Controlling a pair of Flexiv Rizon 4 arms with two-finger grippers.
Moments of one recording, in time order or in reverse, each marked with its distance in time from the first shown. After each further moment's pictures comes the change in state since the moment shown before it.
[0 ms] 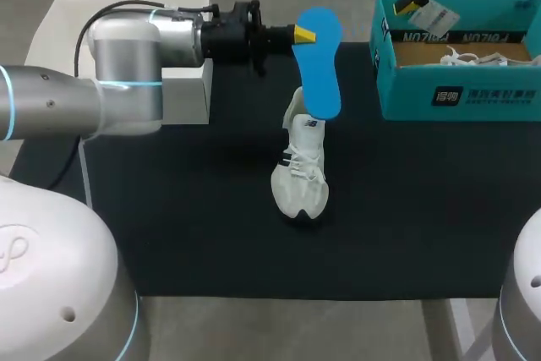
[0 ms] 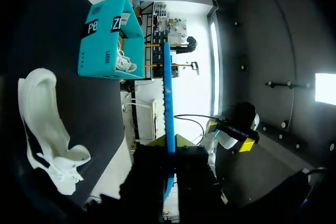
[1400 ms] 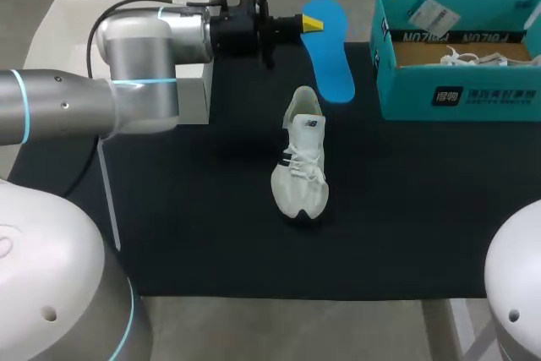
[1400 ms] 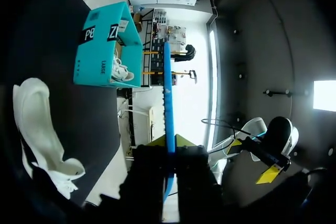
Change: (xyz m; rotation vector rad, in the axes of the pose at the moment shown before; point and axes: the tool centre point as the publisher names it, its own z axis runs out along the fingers) left arm 0.004 -0.026 0.013 0.067 0.023 -0.032; right arm 0.050 0.020 0.030 0.099 -0.463 -0.024
